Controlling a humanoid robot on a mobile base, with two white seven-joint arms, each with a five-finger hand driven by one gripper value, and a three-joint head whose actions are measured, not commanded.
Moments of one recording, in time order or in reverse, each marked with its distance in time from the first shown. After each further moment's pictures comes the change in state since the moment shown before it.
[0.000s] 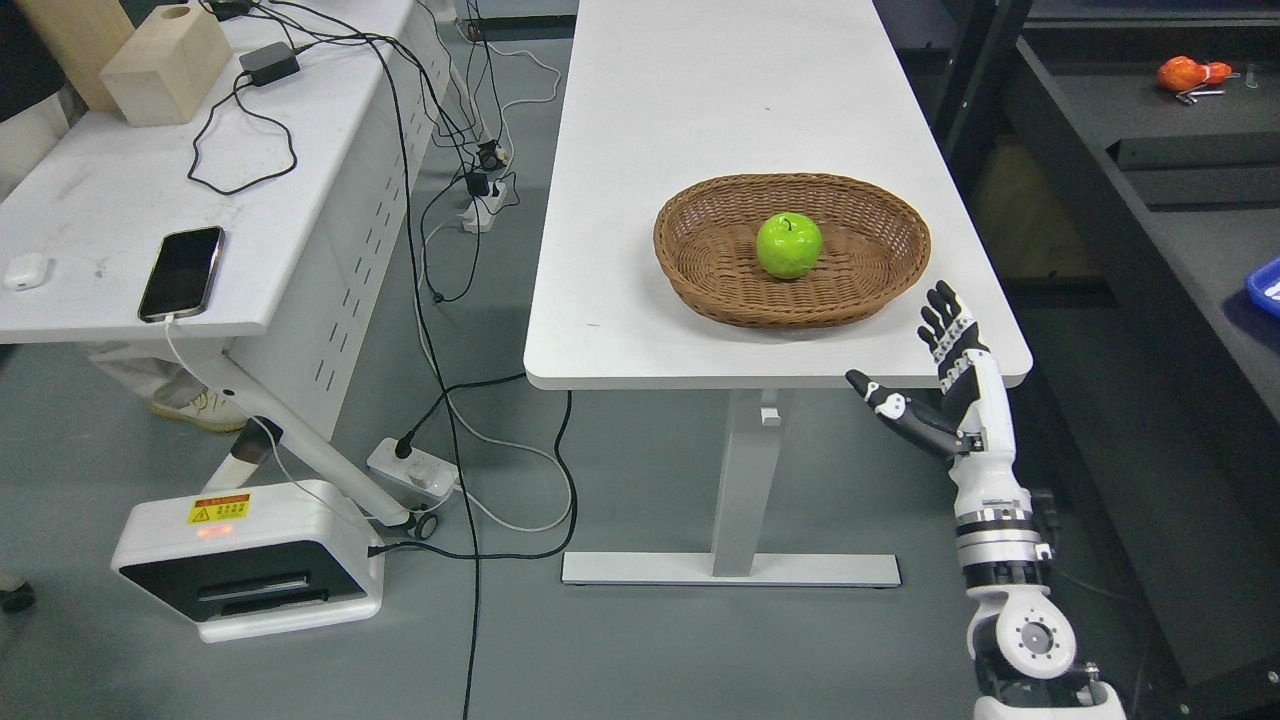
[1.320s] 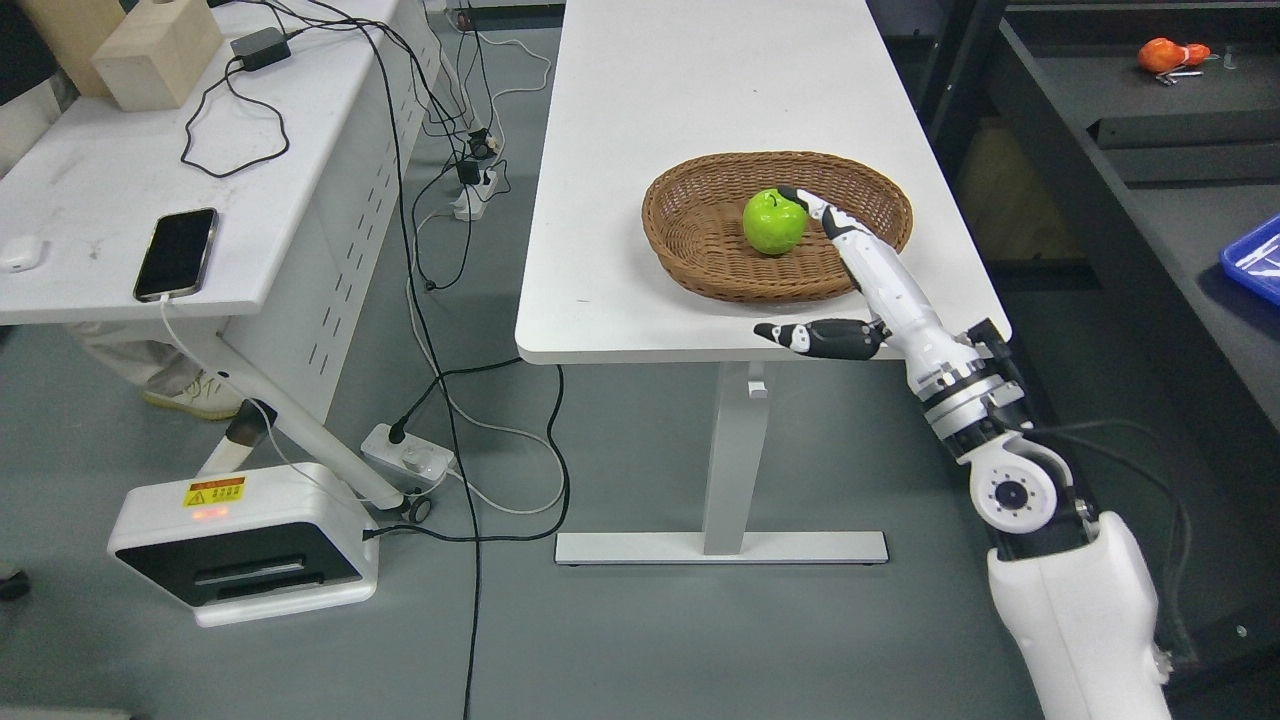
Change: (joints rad) left arm 0.000 0.000 0.000 0.000 0.000 0.000 0.000; right arm -0.345 -0.195 0.179 0.054 0.530 -0.008 0.234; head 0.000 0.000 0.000
